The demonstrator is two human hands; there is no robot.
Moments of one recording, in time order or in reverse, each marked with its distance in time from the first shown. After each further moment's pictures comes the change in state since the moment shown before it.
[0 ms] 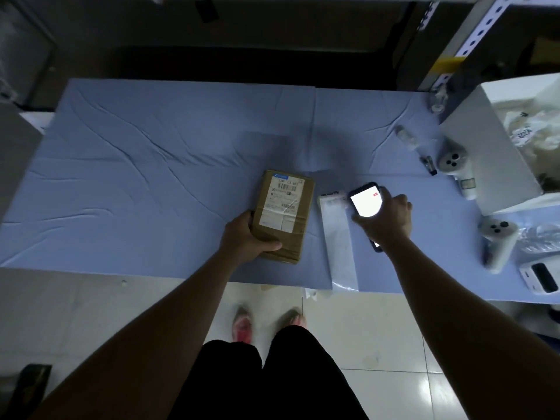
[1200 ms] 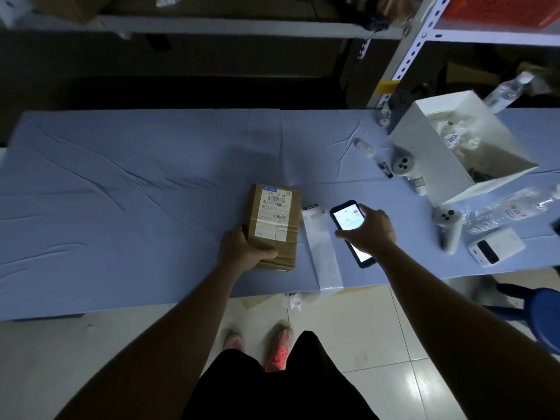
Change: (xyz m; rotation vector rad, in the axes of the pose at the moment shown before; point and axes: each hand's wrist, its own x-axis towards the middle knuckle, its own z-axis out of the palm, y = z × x) left_hand 0.002 0.012 0.002 0.092 -0.028 -0.022; right_hand -0.050 -0.005 -0.028 0.006 -0.061 0.100
